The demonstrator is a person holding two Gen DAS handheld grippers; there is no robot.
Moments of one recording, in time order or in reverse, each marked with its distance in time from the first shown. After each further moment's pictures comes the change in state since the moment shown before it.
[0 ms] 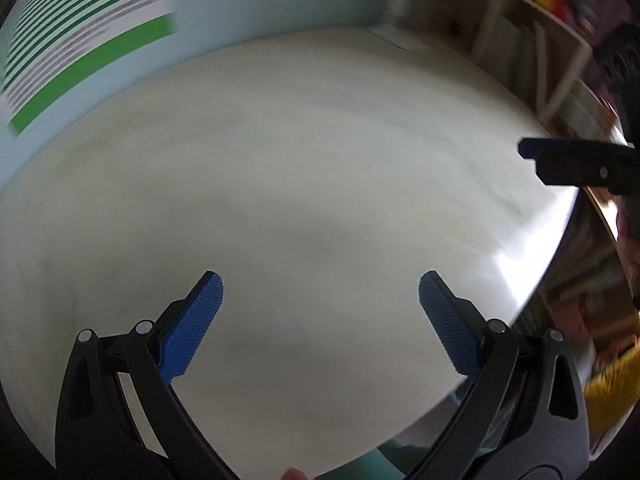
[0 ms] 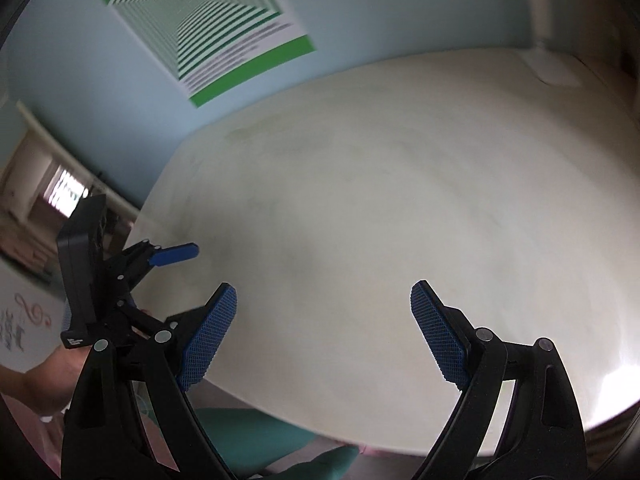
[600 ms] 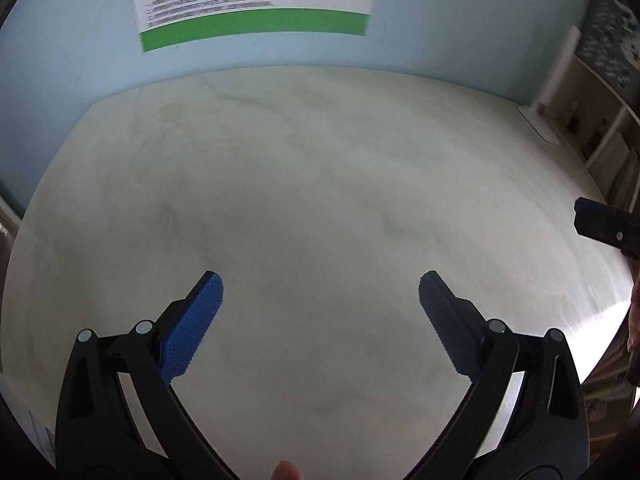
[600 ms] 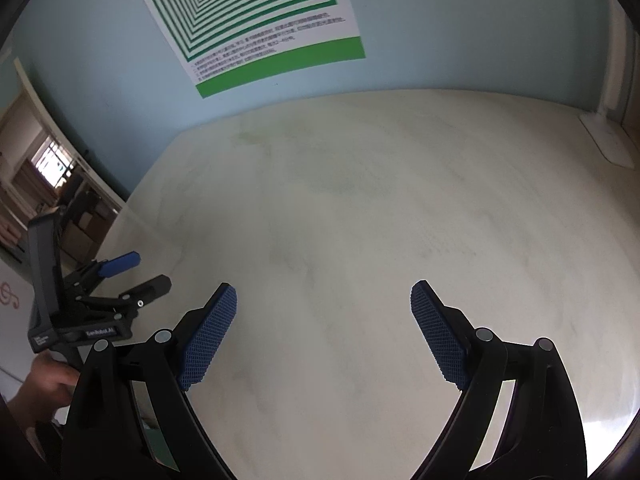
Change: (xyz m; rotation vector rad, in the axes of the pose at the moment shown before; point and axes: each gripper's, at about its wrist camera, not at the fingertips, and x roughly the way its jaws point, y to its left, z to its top) left arm -0.012 0.145 -0.010 -0.344 -0.097 0.213; right arm 0.083 0.081 0.060 -0.116 -0.037 -0.096
